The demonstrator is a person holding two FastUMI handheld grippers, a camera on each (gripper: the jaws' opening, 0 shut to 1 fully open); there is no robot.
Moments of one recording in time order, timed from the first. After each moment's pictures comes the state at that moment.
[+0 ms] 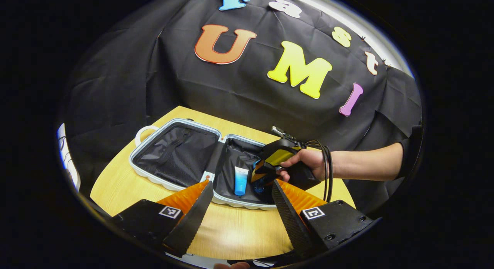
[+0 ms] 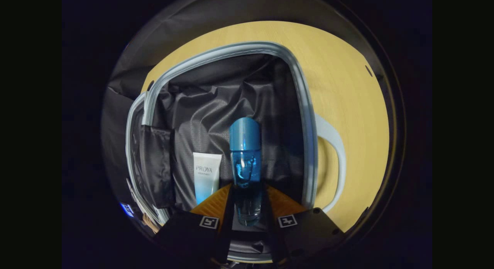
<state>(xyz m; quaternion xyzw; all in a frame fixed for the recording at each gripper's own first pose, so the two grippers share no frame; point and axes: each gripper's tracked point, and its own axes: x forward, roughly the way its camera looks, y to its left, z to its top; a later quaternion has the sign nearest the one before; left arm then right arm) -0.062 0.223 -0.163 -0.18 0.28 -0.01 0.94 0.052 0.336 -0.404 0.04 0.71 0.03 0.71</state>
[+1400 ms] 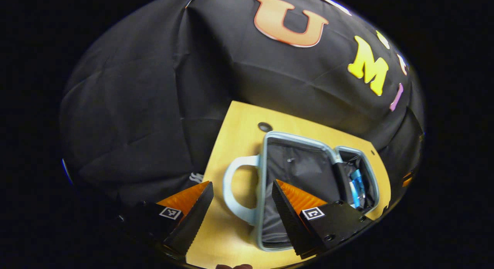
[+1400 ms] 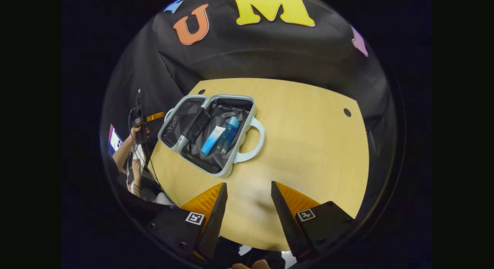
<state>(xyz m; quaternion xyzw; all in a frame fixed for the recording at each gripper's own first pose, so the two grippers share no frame) 0.085 0.563 -0.320 -0.14 0.39 0.03 0.91 -0.031 0.157 -0.206 -0.03 0.53 0.21 0.82</state>
